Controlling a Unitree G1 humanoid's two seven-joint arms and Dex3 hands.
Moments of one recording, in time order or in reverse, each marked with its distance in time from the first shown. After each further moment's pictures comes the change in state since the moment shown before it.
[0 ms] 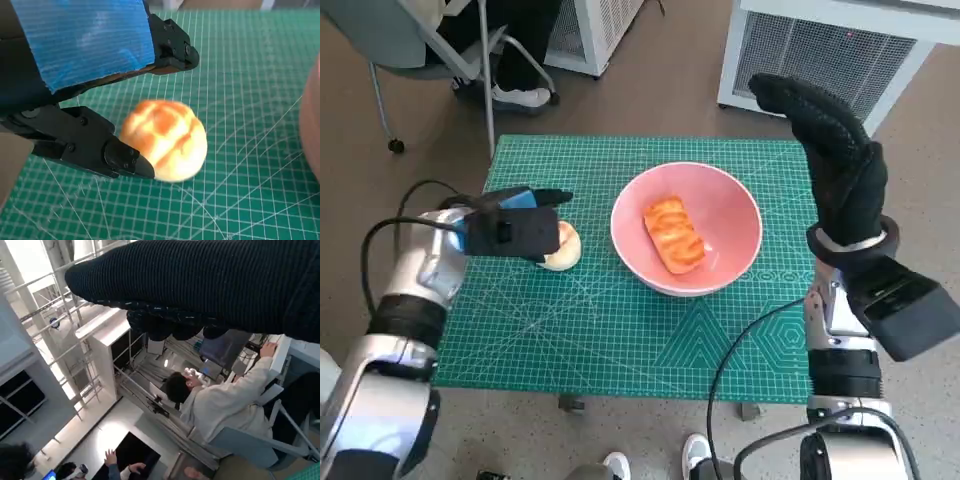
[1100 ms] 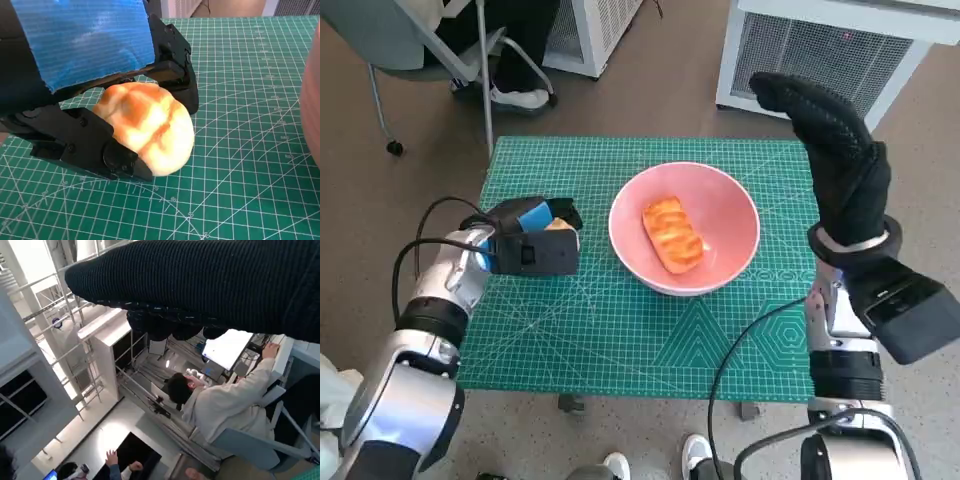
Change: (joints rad) left arm -0.020 -0.032 -0.041 0.179 0.018 -0.156 0.242; right arm 0.008 0.001 0.001 -0.041 0.003 0.026 -0.003
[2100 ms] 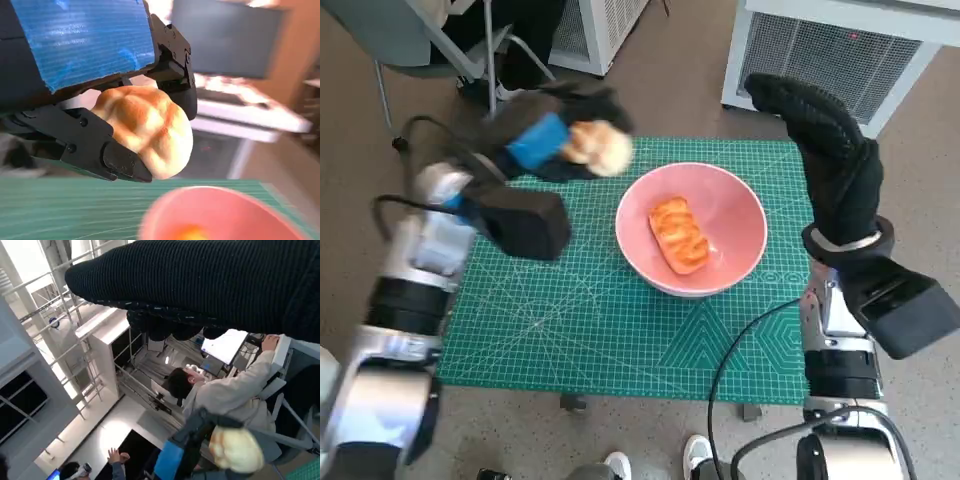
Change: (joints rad) left arm -0.007 -0.025 0.146 -0.580 -0.128 -0.154 0.027; right arm -0.010 0.015 -0.001 0.045 -0.001 -0.008 0.000
